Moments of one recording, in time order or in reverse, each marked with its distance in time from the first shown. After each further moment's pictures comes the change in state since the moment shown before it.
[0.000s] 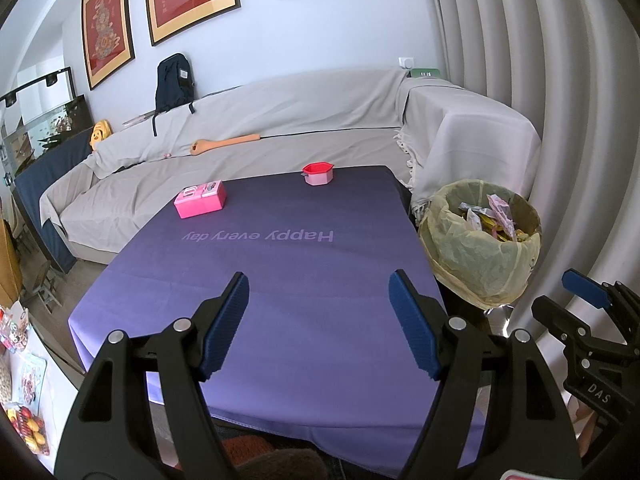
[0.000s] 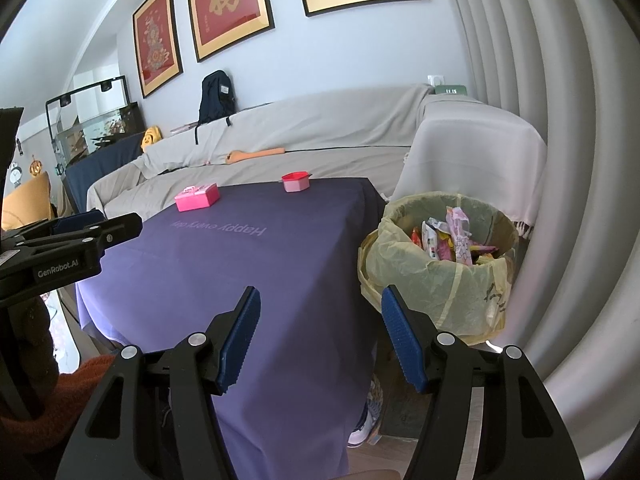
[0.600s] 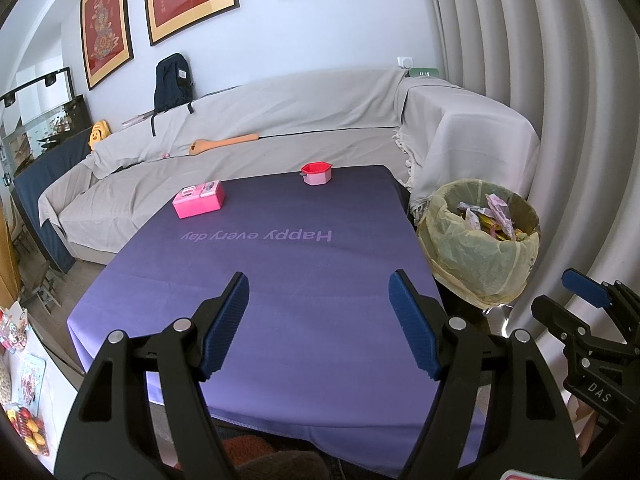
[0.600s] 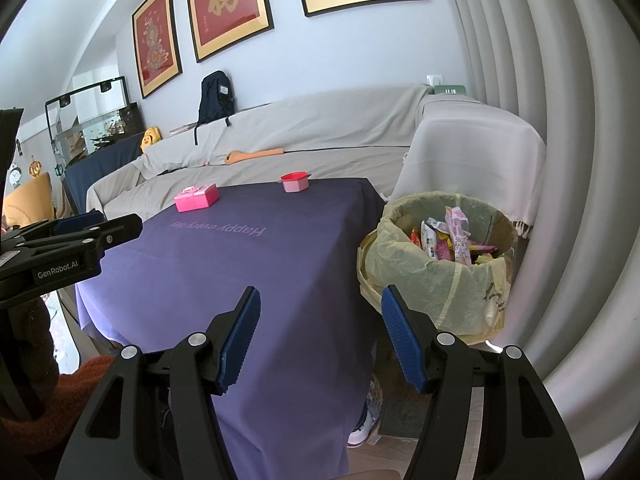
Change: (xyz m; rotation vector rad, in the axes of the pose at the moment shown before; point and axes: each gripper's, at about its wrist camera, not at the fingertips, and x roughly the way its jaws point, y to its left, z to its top) left arm 0.001 -0.001 0.000 0.002 0.000 -0.001; right arm 0.000 -0.001 0.000 -0.001 0.001 0.000
